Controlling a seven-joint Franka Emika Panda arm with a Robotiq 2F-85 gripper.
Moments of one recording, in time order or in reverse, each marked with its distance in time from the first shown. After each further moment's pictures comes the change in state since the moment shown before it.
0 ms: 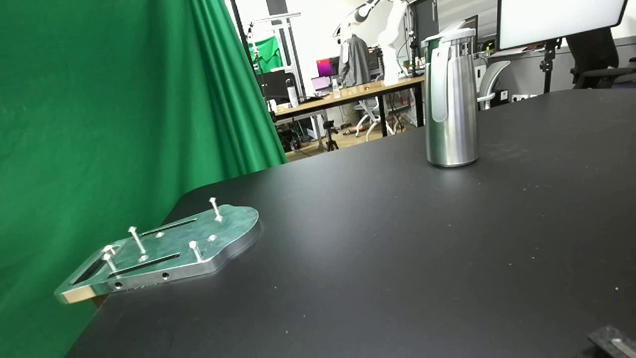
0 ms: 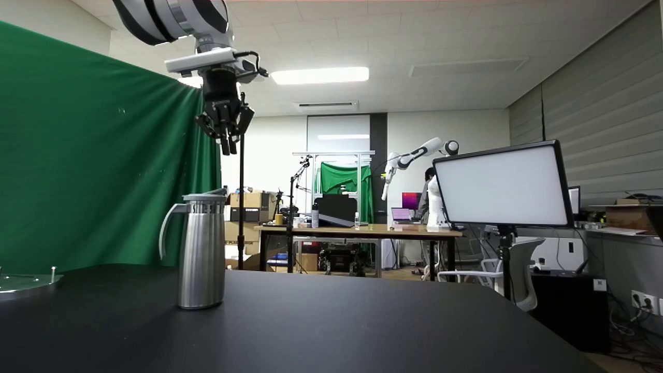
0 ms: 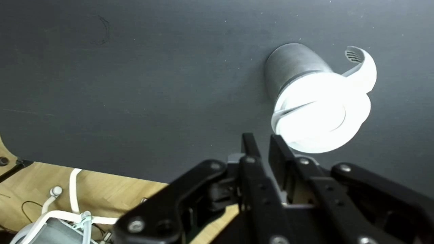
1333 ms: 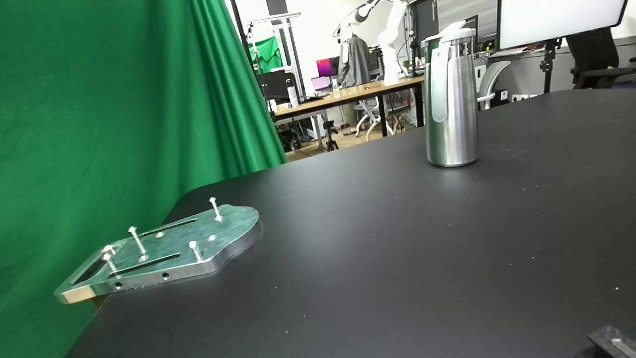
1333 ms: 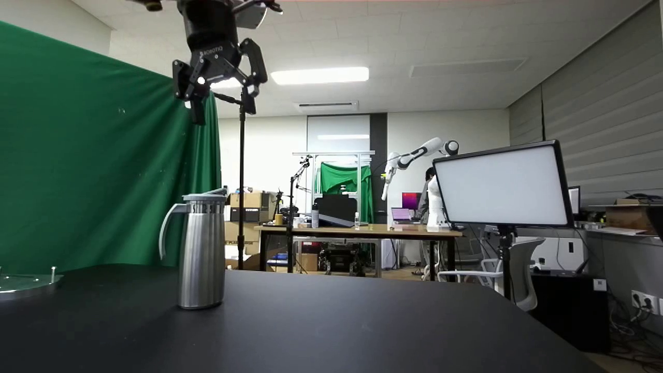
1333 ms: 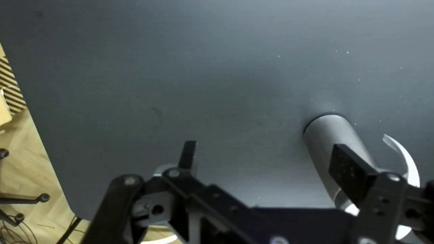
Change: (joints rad) arm -0.098 -0.497 -0.136 -0.501 0.004 0.062 -0.095
